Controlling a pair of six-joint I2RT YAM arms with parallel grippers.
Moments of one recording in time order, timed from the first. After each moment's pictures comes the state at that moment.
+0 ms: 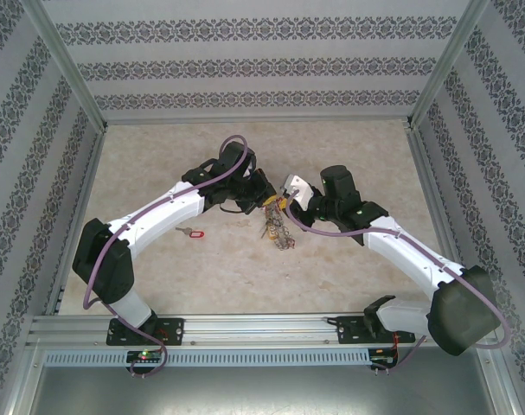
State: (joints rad) left arm -0.64 1.64 1.36 -0.50 0.35 -1.29; right arm 0.48 1.24 0.84 -0.24 -0.50 -0.41
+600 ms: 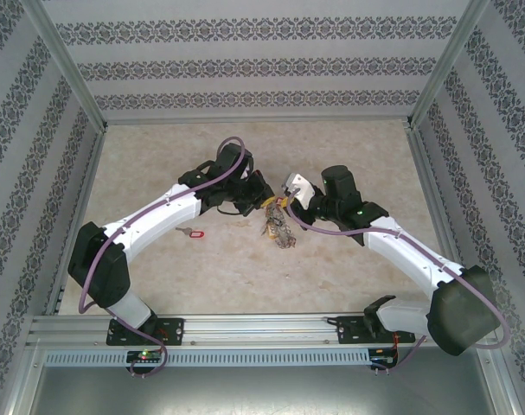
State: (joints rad) left arm -0.64 1.61 1.33 -0.50 0.35 -1.29; right arm 0.47 1.24 0.83 -0.22 -0.48 -0.38
